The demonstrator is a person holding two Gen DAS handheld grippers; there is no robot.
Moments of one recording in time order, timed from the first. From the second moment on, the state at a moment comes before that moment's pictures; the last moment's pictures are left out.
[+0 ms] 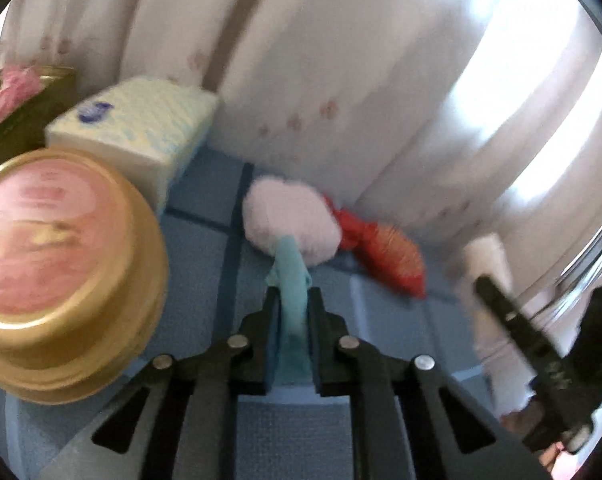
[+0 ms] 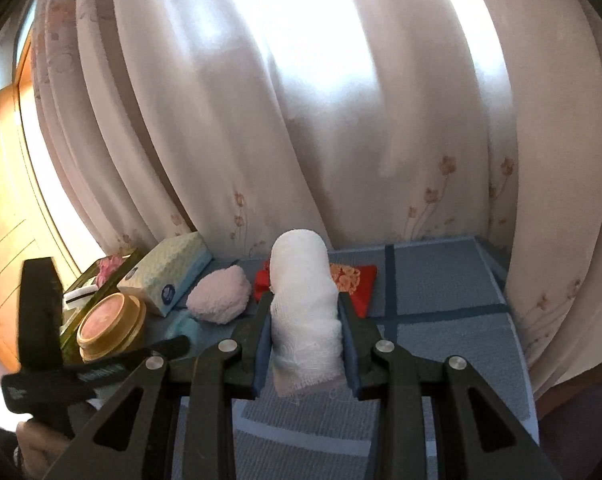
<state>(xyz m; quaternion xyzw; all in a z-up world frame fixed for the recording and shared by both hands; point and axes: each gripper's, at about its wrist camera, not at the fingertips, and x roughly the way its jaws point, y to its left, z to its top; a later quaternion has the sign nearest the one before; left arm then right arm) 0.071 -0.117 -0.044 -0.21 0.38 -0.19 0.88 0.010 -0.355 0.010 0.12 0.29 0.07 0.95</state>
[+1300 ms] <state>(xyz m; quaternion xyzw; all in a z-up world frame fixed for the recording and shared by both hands) -0.006 -0.084 0.009 0.00 0.18 -0.11 0.98 -0.039 -0.315 0.029 0.08 0.19 -0.09 0.98</state>
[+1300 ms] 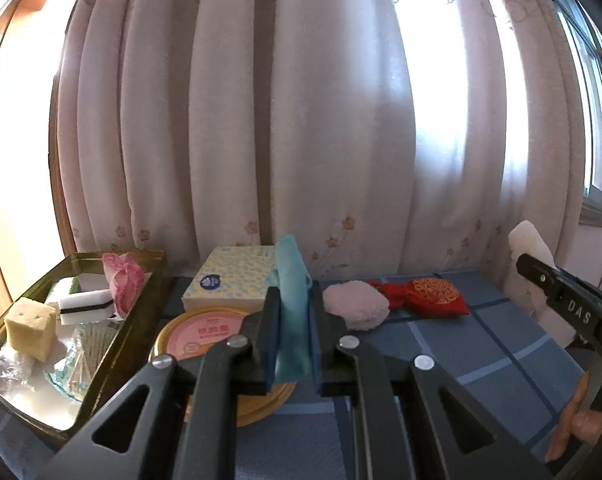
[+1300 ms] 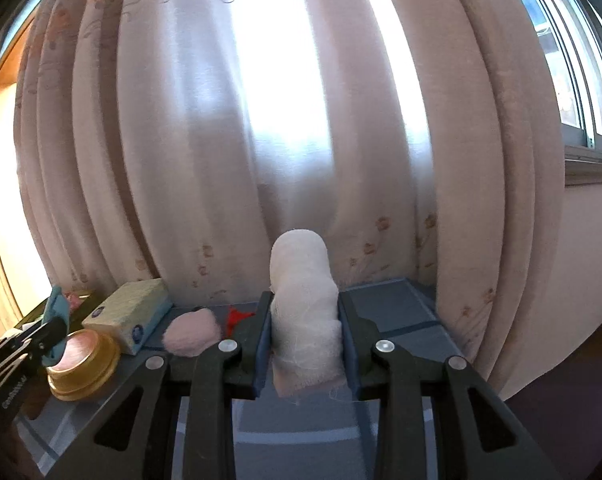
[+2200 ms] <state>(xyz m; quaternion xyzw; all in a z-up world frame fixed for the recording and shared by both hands) -0.008 -0.035 0.008 -0.03 0.18 -0.10 0.98 -0.050 -0.212 0.032 0.08 0.17 -0.04 0.98</state>
